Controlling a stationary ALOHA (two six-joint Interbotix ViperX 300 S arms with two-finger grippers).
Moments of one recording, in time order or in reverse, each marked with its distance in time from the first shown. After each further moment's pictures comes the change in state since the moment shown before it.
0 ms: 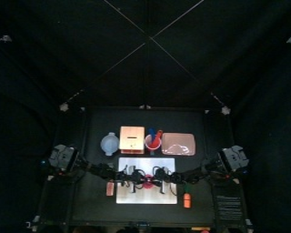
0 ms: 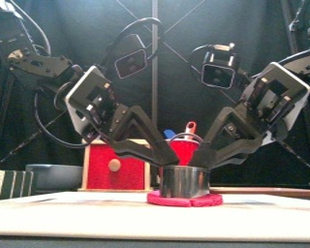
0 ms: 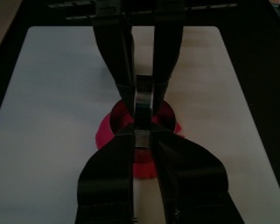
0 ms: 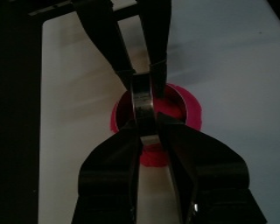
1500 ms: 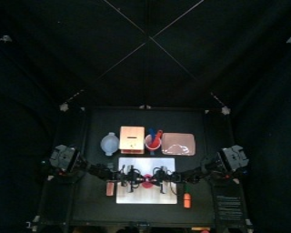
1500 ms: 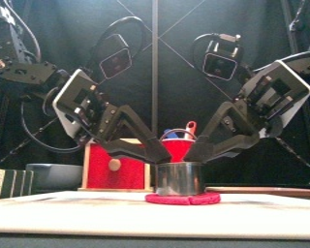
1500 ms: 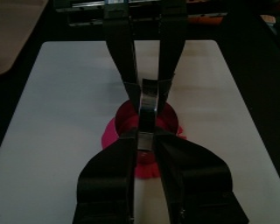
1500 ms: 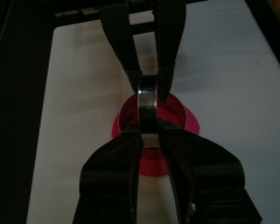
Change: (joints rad) left arm 0.003 -0.038 0.080 0.009 -0.206 -0.002; right arm -0.029 -0.014 0.005 -0.110 -0.115 0.002
